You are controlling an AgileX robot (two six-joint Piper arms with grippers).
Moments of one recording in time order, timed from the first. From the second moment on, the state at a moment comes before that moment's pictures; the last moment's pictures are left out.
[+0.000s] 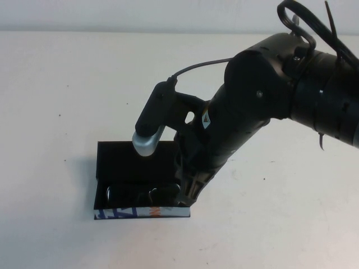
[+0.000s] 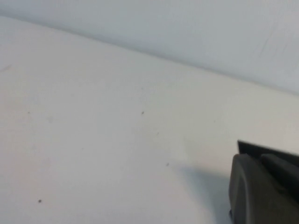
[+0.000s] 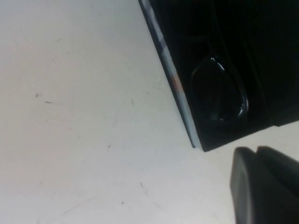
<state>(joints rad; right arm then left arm) 0.81 1.70 -1.50 0.14 1.03 -0.52 -0.11 -0.01 0.03 -0.04 0.20 -0.21</state>
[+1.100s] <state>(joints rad) 0.69 1.73 -1.50 0.23 0.92 -0.25 -0.28 1.24 -0.45 -1.19 0.63 1.01</state>
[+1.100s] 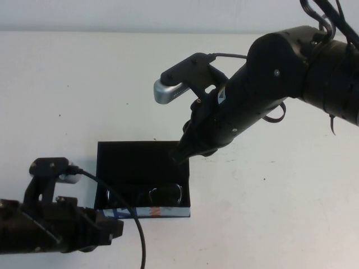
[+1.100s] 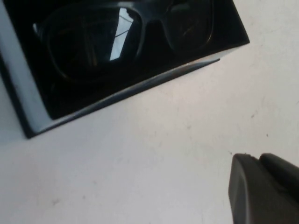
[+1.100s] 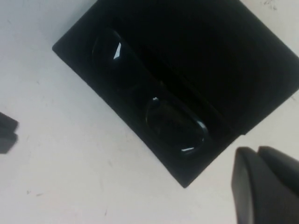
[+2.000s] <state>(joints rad) 0.66 2.22 -2.08 0.27 1.04 -0.23 -0.29 1.71 -0.51 -1.73 0.64 1.76</state>
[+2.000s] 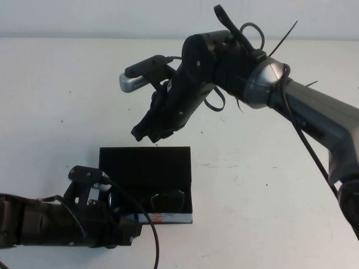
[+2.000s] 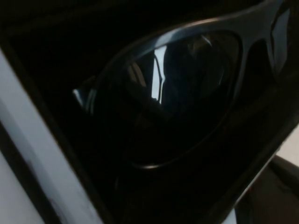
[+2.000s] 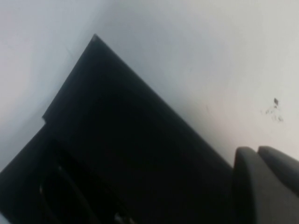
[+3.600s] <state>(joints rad) 0.76 2.21 -1.95 0.42 1.22 -0.23 -0.29 1.68 -0.51 -1.72 0.59 1.81</state>
